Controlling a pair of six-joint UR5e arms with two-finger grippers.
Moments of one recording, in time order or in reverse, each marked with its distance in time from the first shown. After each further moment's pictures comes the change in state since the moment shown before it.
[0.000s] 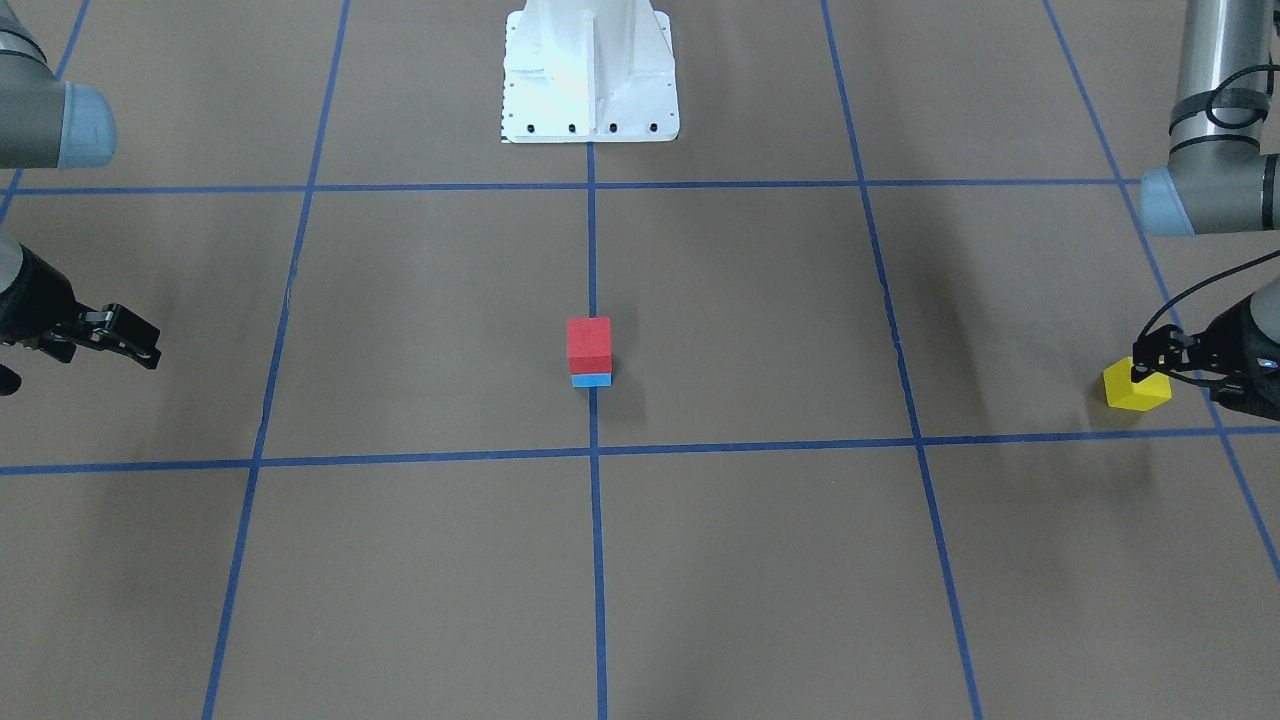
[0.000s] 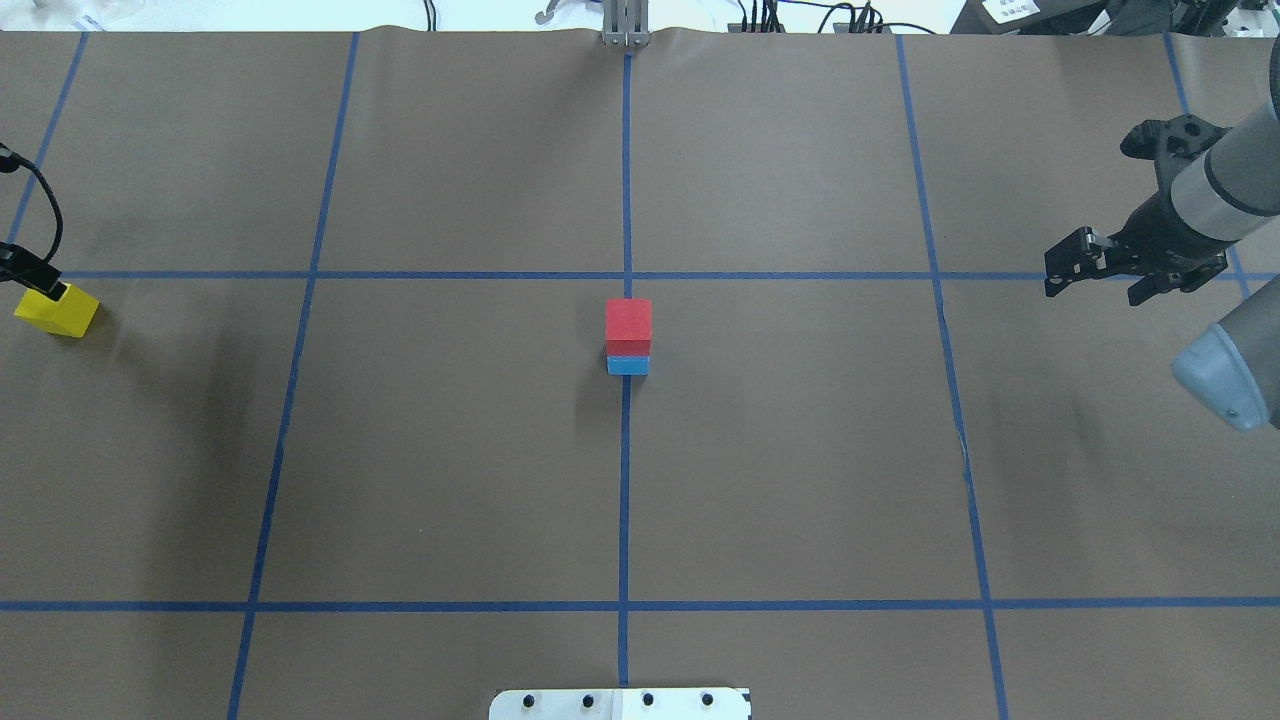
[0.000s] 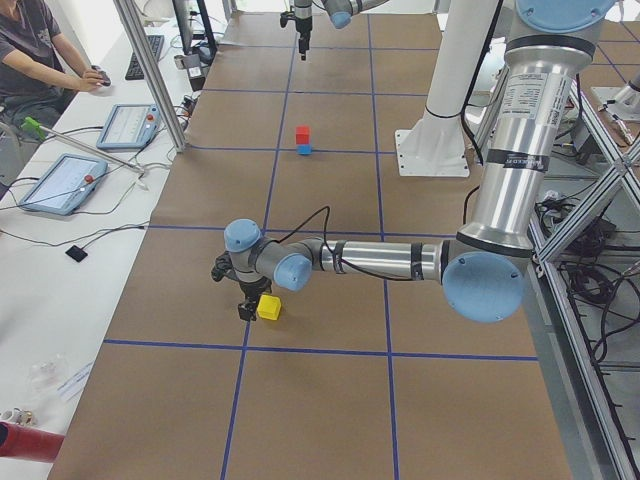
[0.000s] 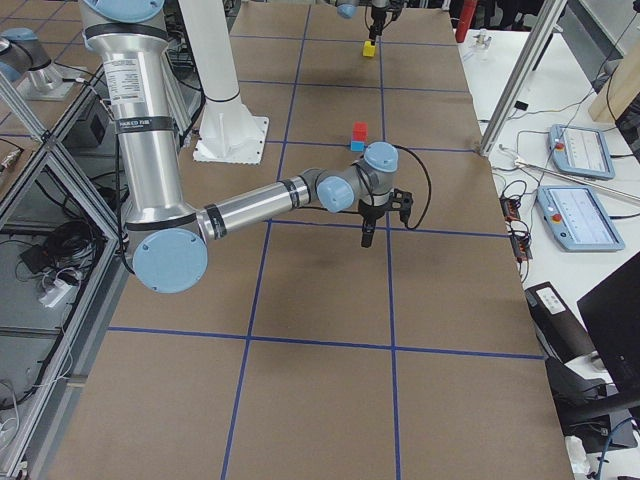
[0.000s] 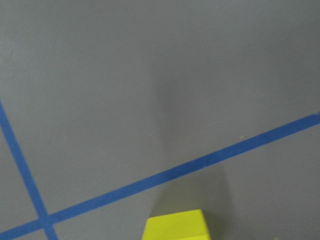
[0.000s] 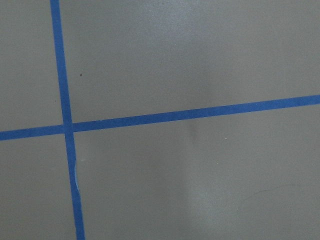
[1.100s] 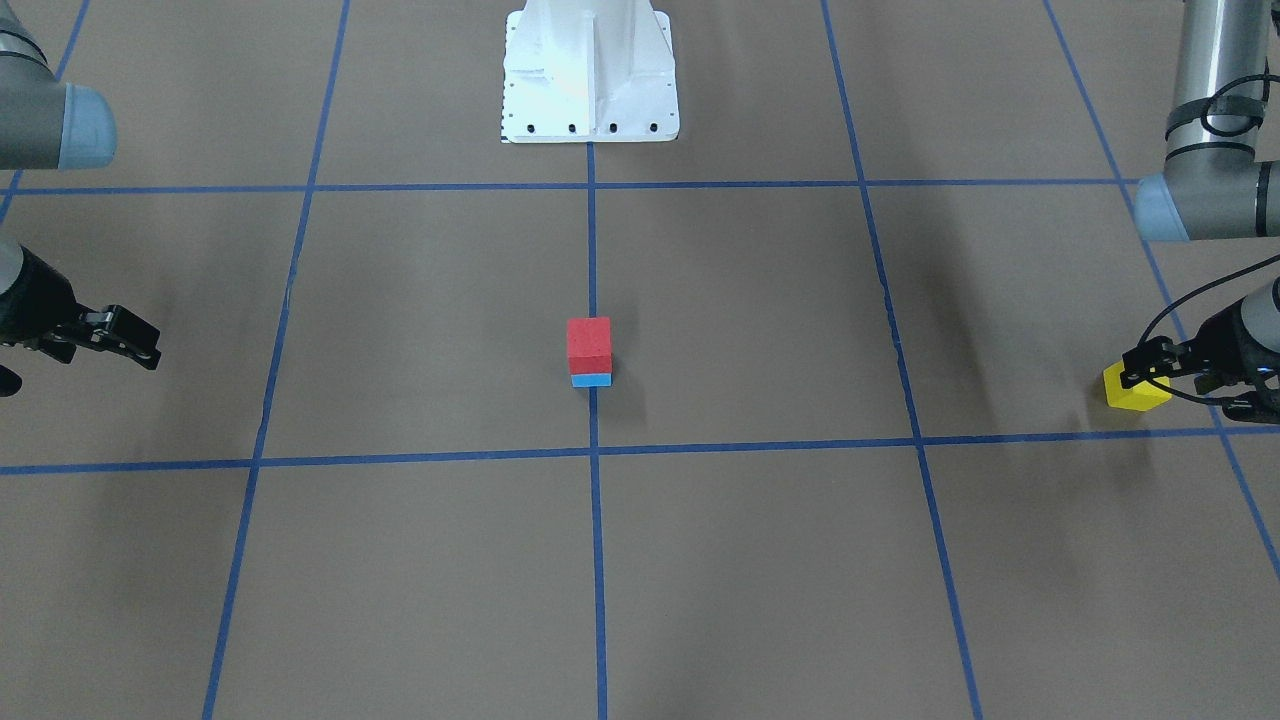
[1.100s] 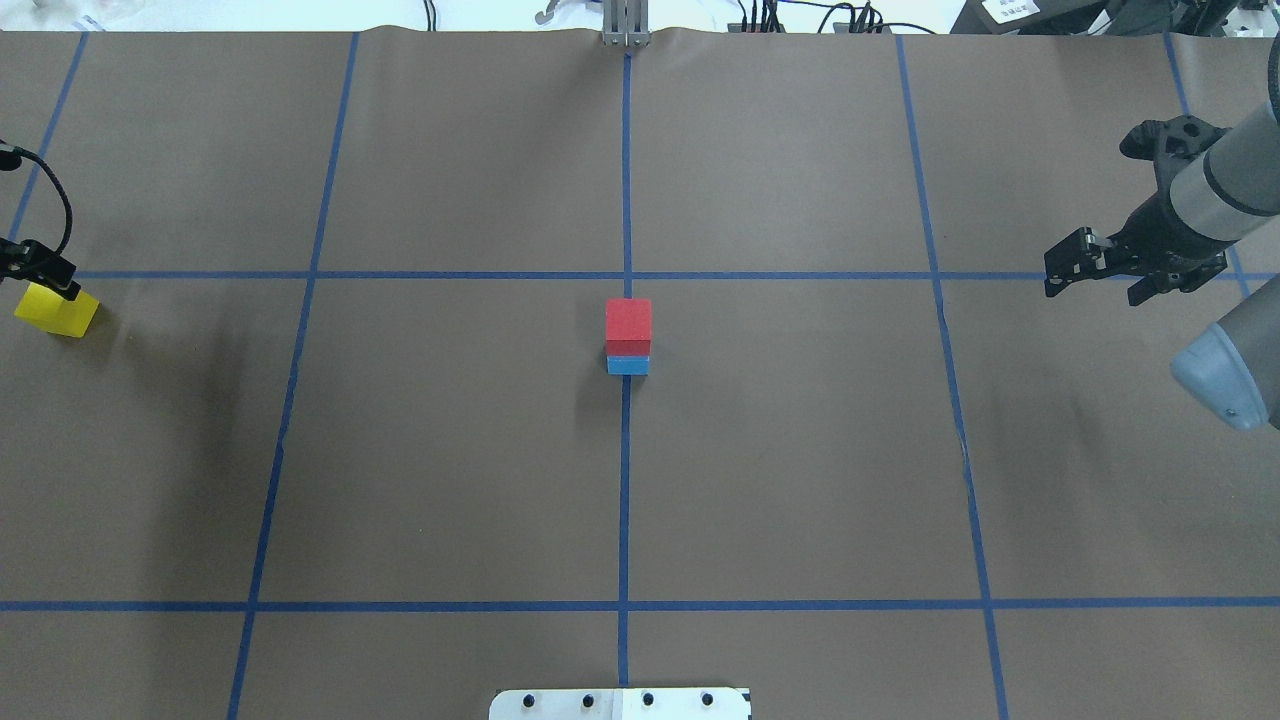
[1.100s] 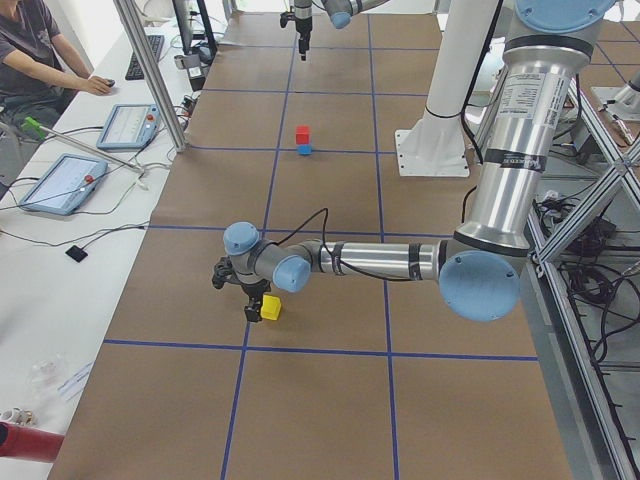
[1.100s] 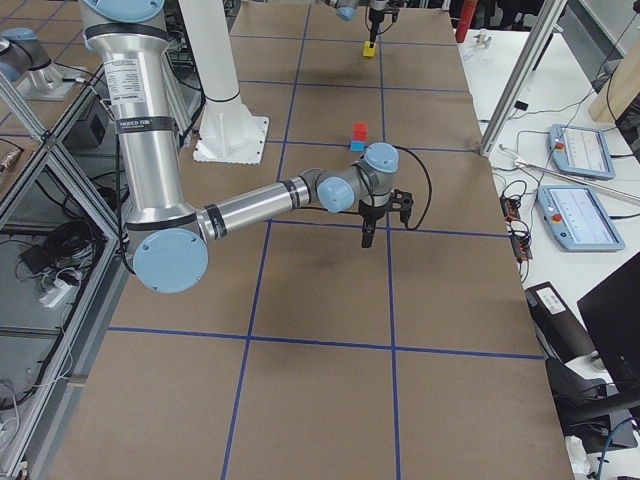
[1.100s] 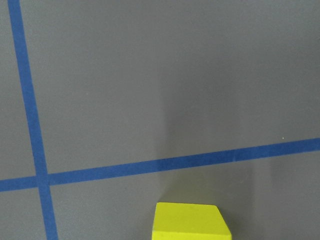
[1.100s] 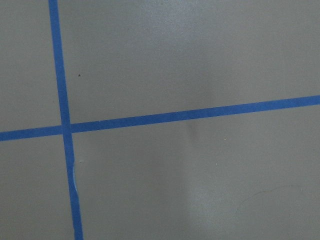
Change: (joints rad) left arm 0.013 -0.014 0.022 -0.003 -0.028 -0.169; right arm 0.000 0.001 -0.002 0.000 0.000 0.000
